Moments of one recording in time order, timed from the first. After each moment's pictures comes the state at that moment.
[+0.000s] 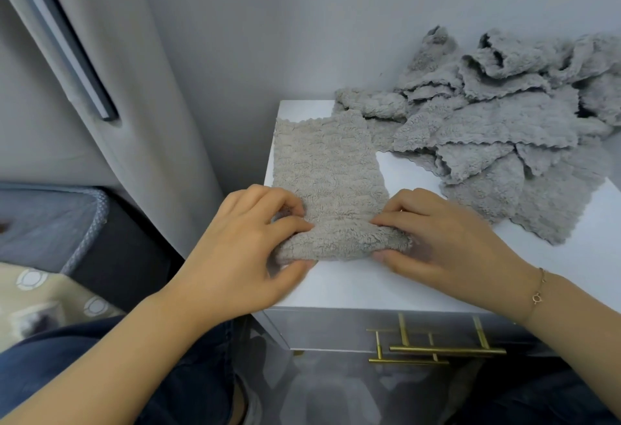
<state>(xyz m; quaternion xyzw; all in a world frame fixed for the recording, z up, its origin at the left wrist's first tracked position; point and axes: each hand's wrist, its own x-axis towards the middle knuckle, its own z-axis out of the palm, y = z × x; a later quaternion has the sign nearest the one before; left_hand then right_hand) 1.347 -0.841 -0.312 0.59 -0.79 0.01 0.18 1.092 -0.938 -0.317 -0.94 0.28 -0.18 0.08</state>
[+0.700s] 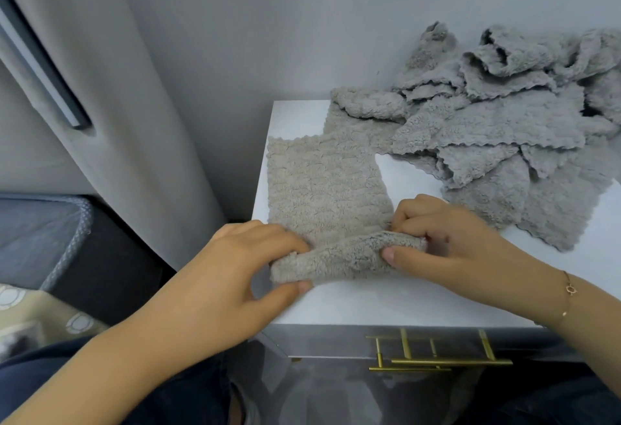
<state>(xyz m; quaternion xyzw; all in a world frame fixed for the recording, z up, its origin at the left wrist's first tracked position) 1.348 -0.831 -0.300 0.59 -0.77 -0.16 0.20 1.092 -0.946 -0.312 -0.87 0.31 -0.18 0.34</state>
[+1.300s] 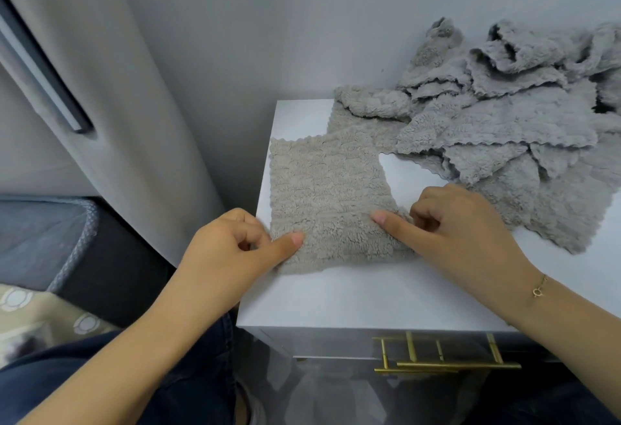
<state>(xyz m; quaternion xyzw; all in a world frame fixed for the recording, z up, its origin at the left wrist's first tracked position) 1.342 -0.849 -0.304 0.74 -0.48 -0.31 0.35 1.105 -0.953 -0.325 -0.85 0.45 -0.25 0.13</state>
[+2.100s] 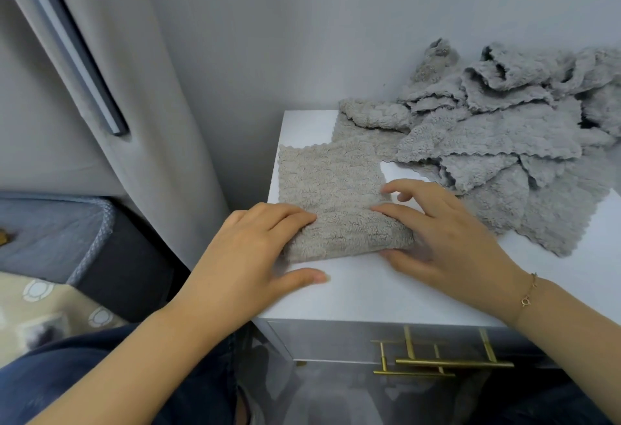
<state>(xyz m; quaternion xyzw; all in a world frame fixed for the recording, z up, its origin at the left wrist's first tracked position) 1.348 -0.844 -0.314 0.62 -0.76 -0.03 0.17 1.096 -0.949 -0.328 -0.93 0.29 -0.22 0.04</state>
